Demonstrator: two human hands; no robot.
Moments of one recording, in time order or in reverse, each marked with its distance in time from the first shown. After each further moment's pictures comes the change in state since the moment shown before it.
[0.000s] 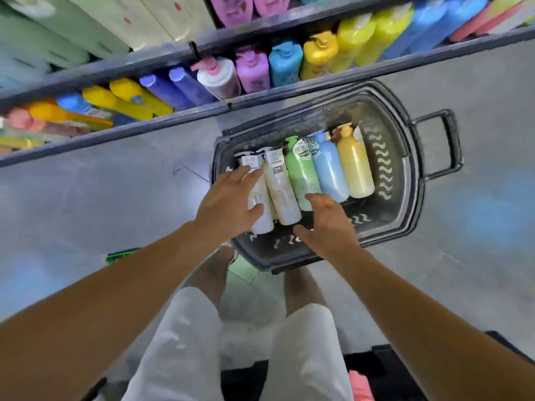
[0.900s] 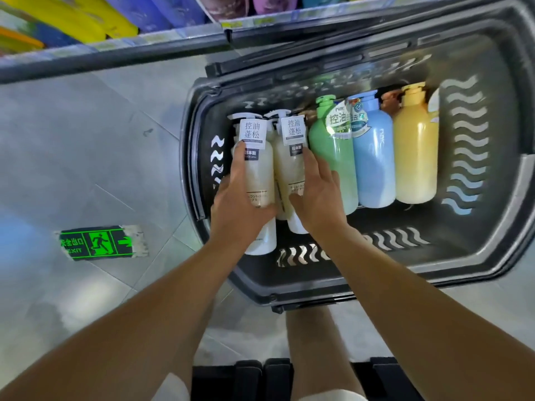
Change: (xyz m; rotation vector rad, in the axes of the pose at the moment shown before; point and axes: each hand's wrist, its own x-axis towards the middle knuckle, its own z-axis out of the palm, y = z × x) left_hand 0.080 -0.055 0.174 -0.624 0.188 -0.492; right_hand 0.161 0.030 0.131 0.031 0.033 -0.052
